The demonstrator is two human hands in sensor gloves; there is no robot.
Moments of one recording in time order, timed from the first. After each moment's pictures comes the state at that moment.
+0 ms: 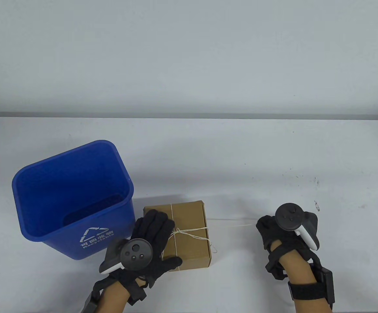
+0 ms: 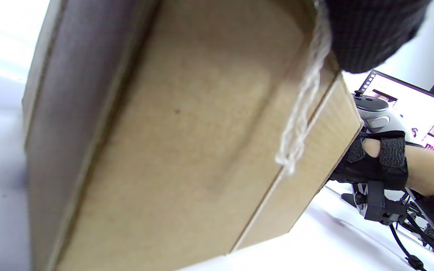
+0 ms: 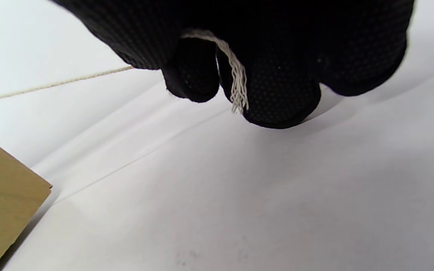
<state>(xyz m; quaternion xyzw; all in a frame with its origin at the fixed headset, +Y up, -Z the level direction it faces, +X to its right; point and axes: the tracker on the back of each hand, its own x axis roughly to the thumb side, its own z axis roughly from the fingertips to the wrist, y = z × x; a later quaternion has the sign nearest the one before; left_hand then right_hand) -0.150 -0.718 -0.228 -0.03 -0.28 0.22 0.93 0.246 -0.744 -0.306 0.00 0.11 0.96 0.26</state>
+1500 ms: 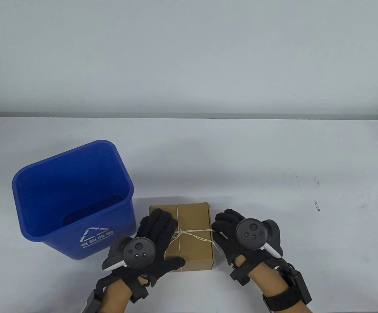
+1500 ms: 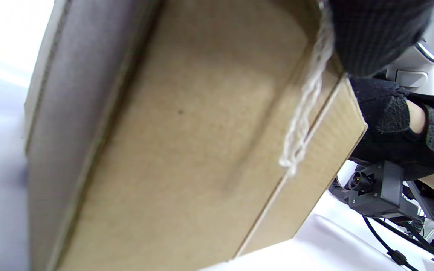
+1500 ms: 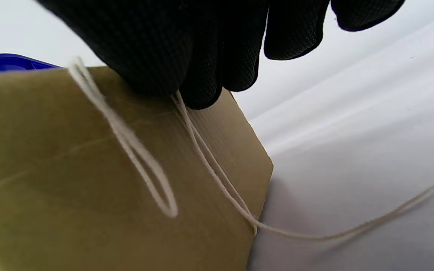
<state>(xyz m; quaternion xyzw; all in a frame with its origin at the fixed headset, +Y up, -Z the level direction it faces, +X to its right) -0.143 -0.718 -0.232 -0.03 -0.30 0.22 0.93 0.133 -0.716 -0.275 0.22 0.00 0.93 0.30</state>
